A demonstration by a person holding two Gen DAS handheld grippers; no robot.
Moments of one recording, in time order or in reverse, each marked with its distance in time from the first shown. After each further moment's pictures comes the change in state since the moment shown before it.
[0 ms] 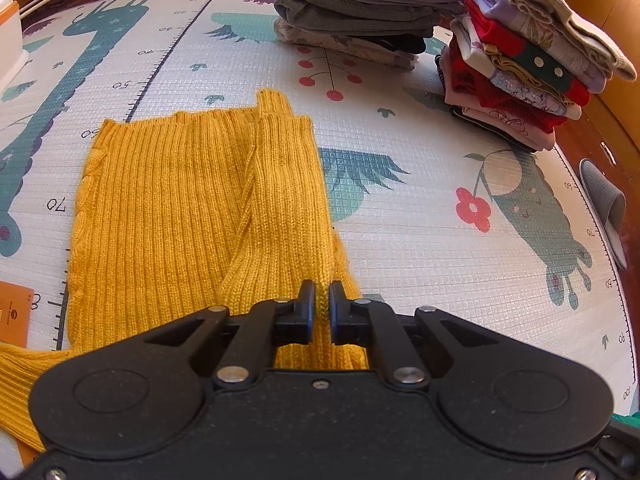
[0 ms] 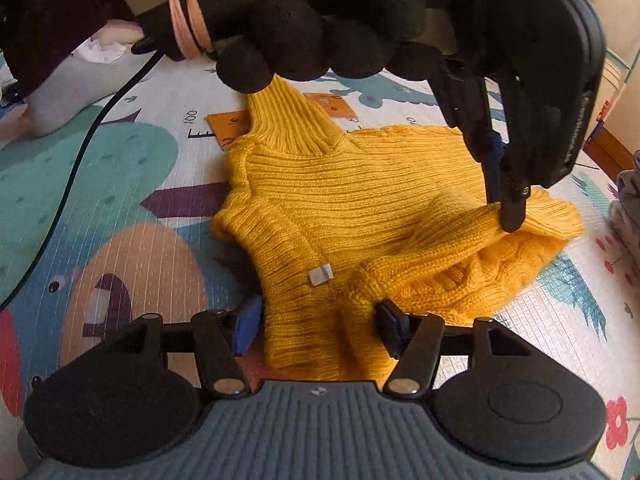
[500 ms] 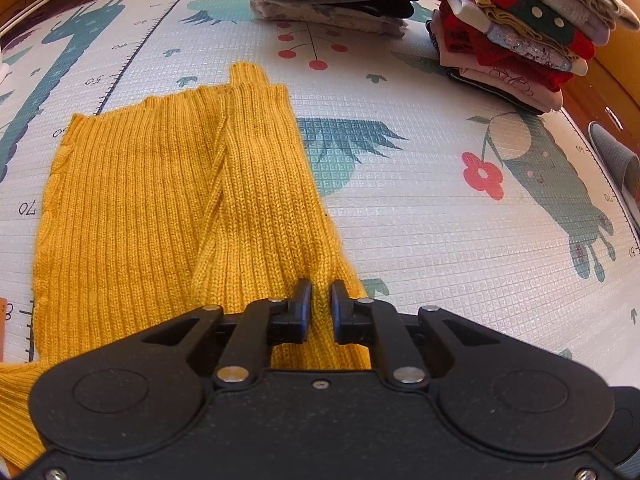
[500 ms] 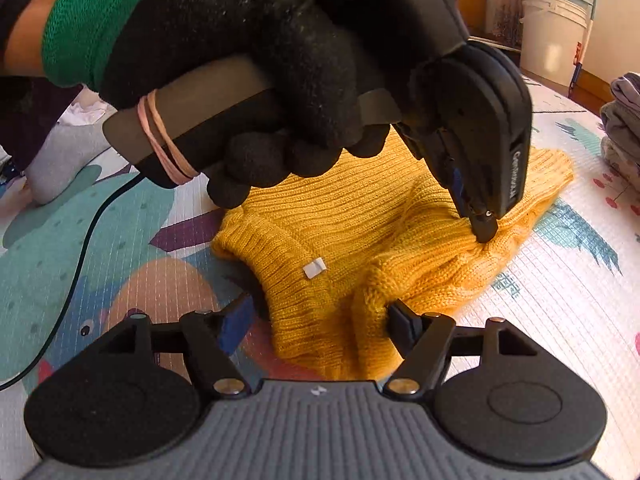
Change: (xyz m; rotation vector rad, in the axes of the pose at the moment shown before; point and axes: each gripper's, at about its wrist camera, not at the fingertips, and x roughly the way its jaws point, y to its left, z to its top) left arm 0.038 -0.016 -0.008 0.088 0.038 0.000; right arm -0.026 -0.019 -0.015 0.241 -0.046 0.048
